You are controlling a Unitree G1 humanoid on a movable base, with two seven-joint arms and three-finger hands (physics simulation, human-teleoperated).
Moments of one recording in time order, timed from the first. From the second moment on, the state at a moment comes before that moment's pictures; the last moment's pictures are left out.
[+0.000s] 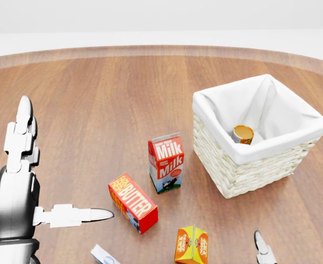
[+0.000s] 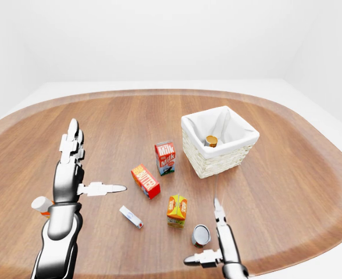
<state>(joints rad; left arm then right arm) 0.07 0.02 0.02 -0.38 0.30 -0.09 0.04 0.53 0.01 -0.09 -0.09 -0.31 -0.09 0.13</state>
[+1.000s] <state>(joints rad) 0.07 0.02 0.02 -0.38 0.30 -0.09 0.04 0.43 -0.02 -0.09 0.09 -0.37 -0.09 0.03</state>
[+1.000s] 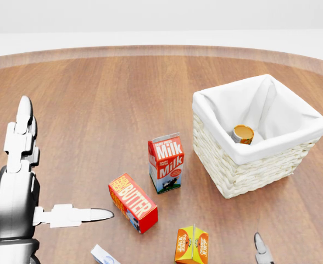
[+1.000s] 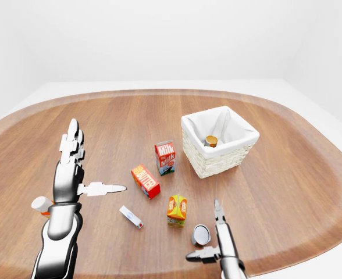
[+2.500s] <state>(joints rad) 0.07 0.02 0.02 -0.38 0.30 -0.09 0.04 0.35 -0.05 -0.03 0.26 -0.45 -0.09 -0.09</state>
